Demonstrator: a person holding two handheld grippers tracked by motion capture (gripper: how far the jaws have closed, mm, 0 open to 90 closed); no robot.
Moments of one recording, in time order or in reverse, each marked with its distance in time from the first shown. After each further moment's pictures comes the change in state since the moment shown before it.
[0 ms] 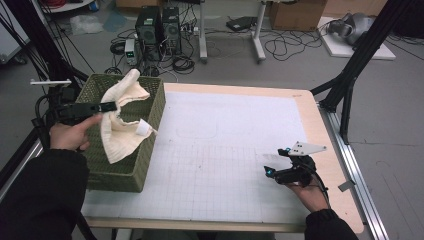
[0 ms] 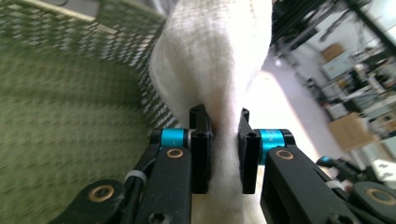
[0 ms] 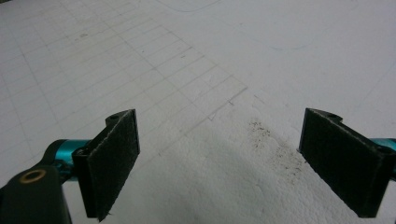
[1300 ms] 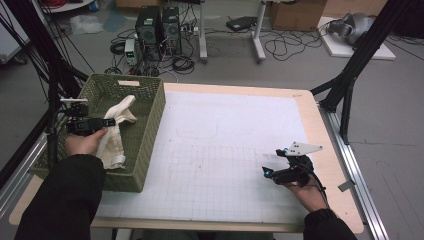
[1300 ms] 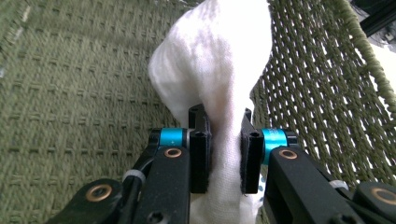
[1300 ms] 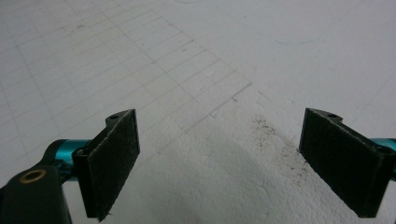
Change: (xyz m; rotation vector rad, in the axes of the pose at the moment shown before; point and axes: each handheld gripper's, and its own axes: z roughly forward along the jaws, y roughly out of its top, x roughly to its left) left arm 0.061 -0.034 0.050 0.076 0.334 -0.001; right arm 0.001 0.000 0.007 0.021 0.000 -0.014
